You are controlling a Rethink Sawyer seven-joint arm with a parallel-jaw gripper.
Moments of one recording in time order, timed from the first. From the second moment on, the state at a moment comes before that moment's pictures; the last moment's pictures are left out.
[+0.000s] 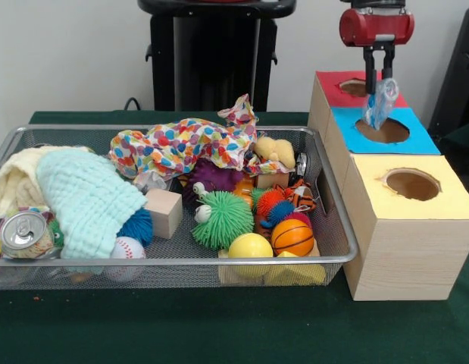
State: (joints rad) arm 0.11 -0.87 -0.01 2.19 -0.10 -0.21 1.62
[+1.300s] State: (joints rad) arm 0.15 -0.81 -0.02 2.13 -0.04 -0.21 1.62
